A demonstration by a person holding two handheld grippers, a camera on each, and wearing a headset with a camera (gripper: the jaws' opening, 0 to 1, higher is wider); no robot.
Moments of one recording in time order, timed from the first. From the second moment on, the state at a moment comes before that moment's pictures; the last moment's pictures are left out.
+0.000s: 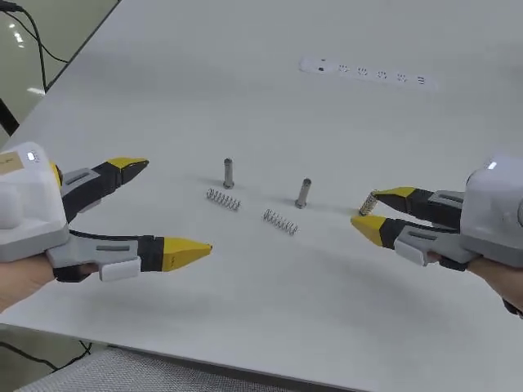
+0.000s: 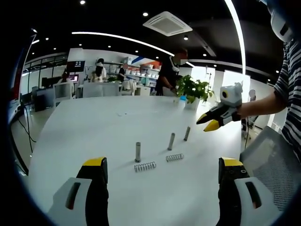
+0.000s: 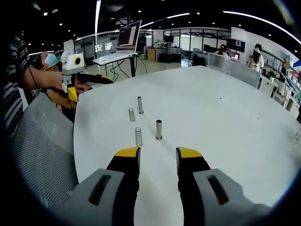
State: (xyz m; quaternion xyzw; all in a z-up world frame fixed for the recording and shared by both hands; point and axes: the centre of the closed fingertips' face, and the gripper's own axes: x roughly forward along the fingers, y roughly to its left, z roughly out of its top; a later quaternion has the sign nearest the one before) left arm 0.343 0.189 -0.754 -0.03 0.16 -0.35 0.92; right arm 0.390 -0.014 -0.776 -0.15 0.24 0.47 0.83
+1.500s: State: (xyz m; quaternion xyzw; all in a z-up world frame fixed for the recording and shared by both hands) left arm 0.337 0.191 -0.757 -0.03 0.18 -0.35 0.92; right arm 0.382 0.074 -0.820 -0.20 0.28 0.53 0.77
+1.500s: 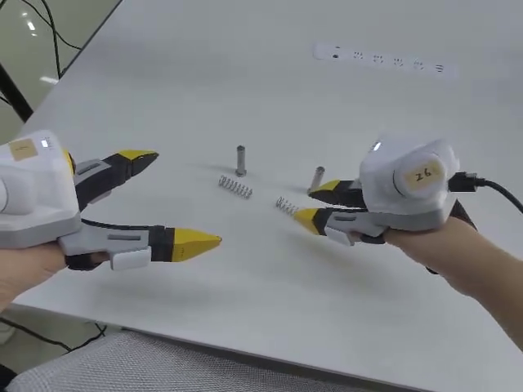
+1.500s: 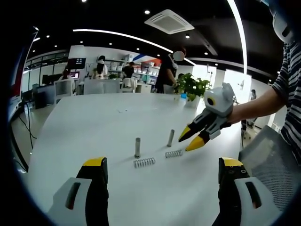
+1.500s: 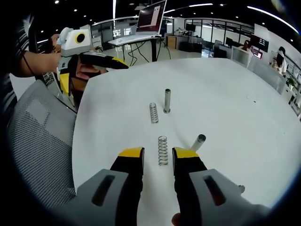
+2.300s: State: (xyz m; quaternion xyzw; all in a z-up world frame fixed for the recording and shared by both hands) left arm 0.334 0.191 -0.759 -0.04 0.18 -0.35 0.92; right arm 0.391 0.074 -0.857 -0.24 0.31 0.52 0.76
